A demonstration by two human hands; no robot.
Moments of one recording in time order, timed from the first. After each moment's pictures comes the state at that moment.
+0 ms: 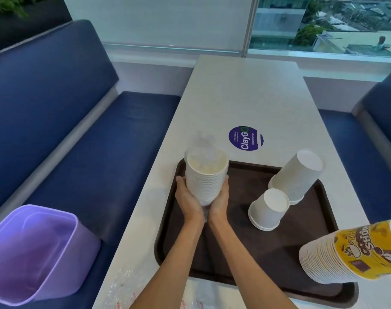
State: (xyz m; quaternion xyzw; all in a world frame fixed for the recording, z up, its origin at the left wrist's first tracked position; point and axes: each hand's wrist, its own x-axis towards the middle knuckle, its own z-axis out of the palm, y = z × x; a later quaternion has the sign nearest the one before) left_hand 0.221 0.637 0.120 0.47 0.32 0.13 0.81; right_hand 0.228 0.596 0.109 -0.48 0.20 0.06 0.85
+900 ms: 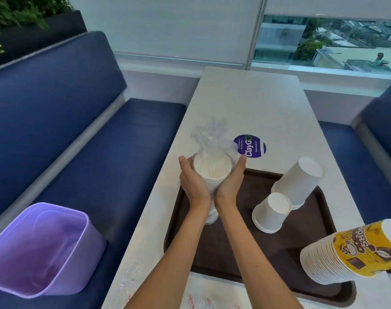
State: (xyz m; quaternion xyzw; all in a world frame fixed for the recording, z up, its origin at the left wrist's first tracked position) left_hand 0.219 0.643 0.192 0.49 0.24 0.20 0.81; right_hand 0.236 0.607 0.185 -0.52 0.16 -0.07 0.83
